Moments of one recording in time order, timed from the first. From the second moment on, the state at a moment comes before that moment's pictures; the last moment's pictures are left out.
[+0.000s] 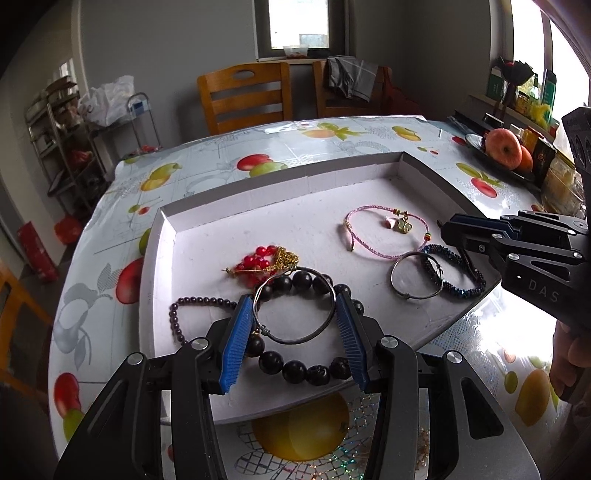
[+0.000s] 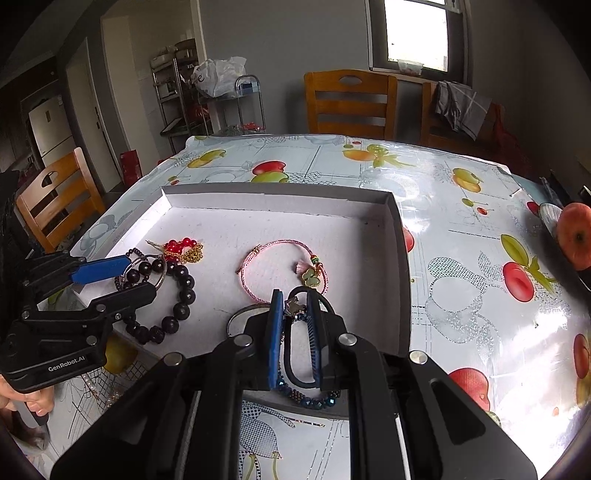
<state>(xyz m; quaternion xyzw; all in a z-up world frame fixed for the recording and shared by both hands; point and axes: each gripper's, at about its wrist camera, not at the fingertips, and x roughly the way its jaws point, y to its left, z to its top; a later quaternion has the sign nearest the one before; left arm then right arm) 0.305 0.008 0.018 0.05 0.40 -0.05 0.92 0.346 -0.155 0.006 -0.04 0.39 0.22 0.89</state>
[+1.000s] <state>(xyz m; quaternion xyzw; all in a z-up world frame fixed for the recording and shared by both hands) 0.289 0.012 0.027 0.05 0.36 -0.05 0.93 0.333 -0.168 0.008 -0.02 0.37 0.23 0.90</state>
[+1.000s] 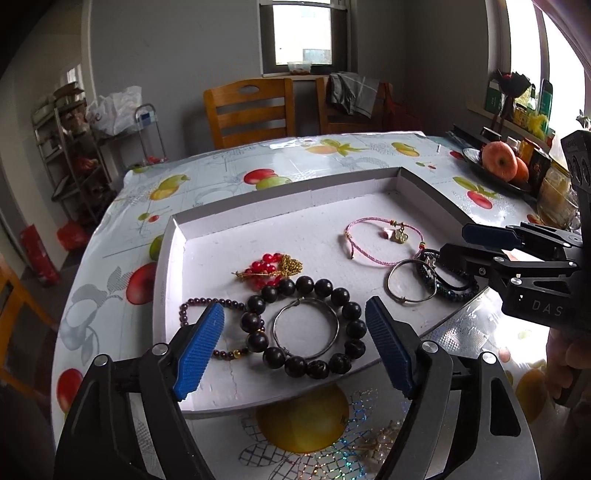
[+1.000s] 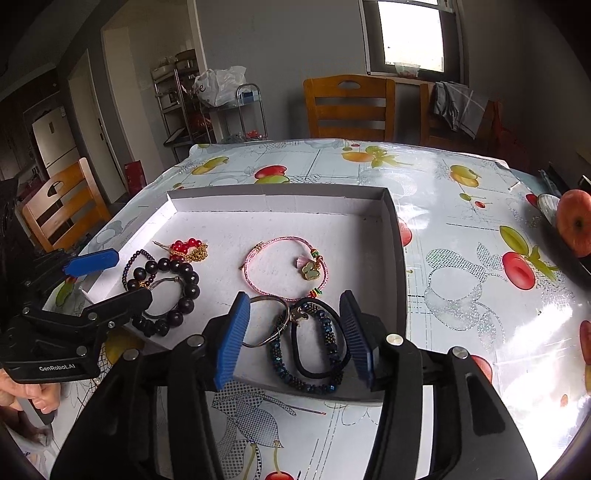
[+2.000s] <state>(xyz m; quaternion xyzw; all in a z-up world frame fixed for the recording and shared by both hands) 0.205 0.060 0.033 0.03 0.36 -0.03 0.93 0.261 -0.162 0.022 -0.04 0.35 0.27 0.90</state>
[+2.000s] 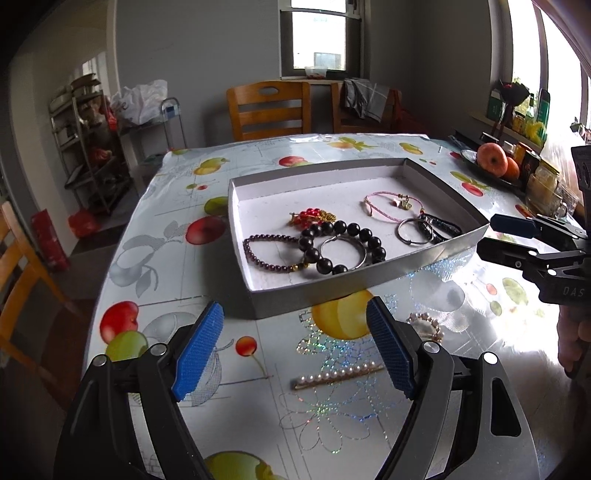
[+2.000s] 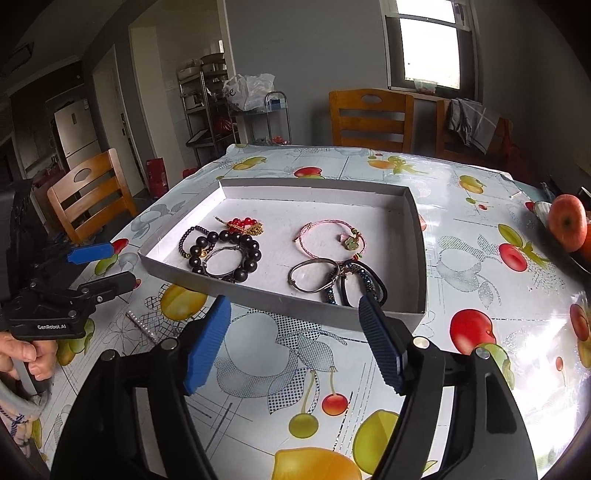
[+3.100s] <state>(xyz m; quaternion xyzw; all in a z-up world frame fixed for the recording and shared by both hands) 0.184 0.083 -0.004 0.02 0.43 -0.09 0.90 0.229 -0.139 0.002 -0.05 0.39 0.29 0.87</state>
